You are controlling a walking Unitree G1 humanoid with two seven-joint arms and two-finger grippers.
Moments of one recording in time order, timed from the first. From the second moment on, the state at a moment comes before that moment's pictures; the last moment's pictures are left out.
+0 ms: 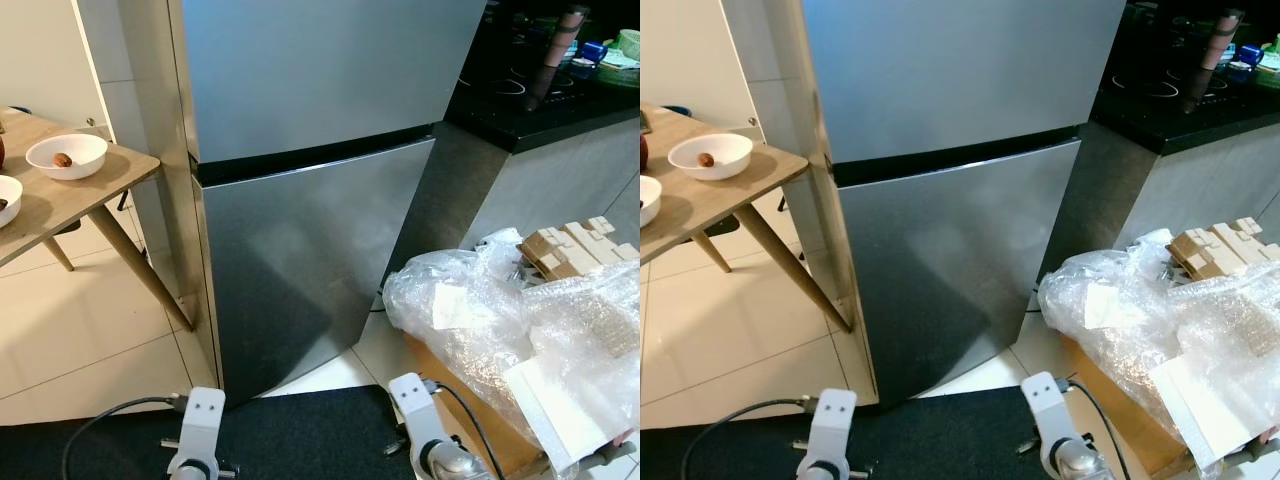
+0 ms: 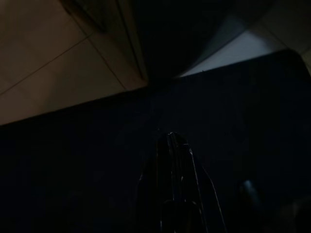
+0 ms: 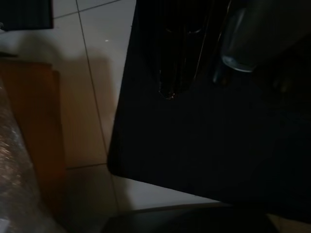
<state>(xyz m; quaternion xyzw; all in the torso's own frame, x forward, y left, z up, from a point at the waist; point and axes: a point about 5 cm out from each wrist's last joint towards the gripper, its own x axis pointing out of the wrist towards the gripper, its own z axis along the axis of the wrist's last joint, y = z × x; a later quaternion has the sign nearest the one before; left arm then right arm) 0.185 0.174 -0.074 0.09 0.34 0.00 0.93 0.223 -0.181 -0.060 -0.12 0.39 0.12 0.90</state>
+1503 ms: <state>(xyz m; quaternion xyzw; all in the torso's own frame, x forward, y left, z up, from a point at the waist) 0.182 0.184 -0.075 0.07 0.35 0.05 0.93 0.212 -0.176 -0.066 -0.13 0.39 0.12 0.90</state>
